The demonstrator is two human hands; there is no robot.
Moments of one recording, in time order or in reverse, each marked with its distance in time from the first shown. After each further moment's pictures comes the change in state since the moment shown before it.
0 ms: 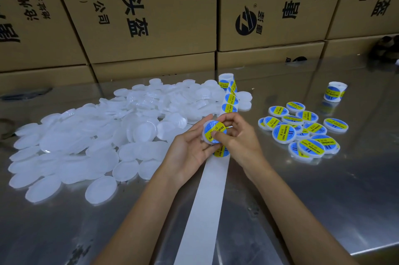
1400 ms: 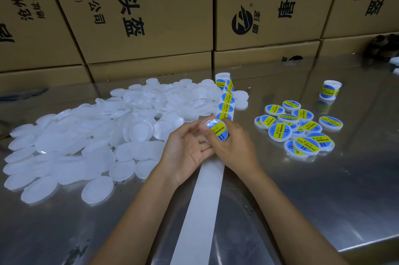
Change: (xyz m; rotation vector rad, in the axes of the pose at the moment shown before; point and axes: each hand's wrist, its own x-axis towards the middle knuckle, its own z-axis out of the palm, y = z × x) left_hand -0.008 0.004 0.012 -0.032 -0.018 -0.045; right_hand -0.001 0.017 0.001 -0.651 0.103 -0.136
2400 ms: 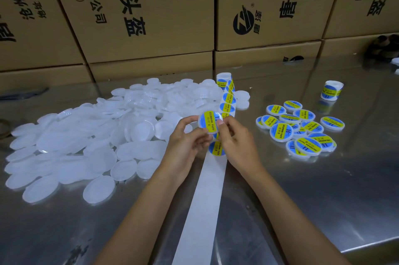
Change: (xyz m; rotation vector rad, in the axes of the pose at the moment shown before) left_hand 0.004 -0.006 -0.006 0.363 0.254 0.247; right_hand 0.002 0.006 0.000 0.188 0.012 -0.010
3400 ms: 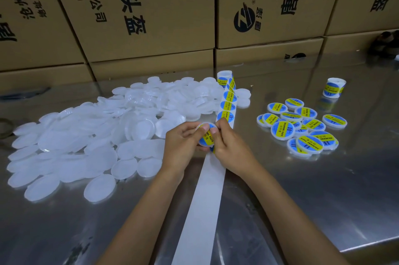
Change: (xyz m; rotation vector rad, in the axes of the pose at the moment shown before) left_hand -0.003 -0.002 0.001 0.259 0.164 0.108; right_hand -0.006 -0.008 0.002 -0.182 -0.261 -0.038
